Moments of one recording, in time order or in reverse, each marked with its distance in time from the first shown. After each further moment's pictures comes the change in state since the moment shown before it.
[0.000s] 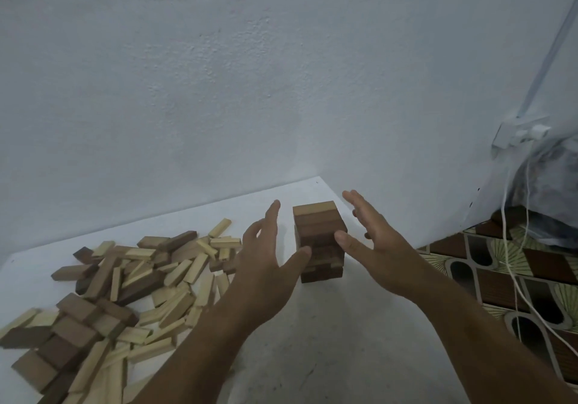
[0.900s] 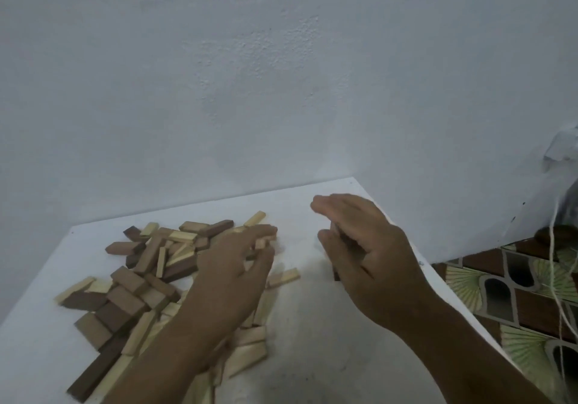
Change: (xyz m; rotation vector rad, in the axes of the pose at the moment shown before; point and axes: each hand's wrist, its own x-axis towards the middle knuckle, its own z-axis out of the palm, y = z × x) left_hand -0.041 -0.020 -0.071 0.154 0.186 0.049; right_hand -0.018 -0.076 0.047 -0.137 0.245 -0.545
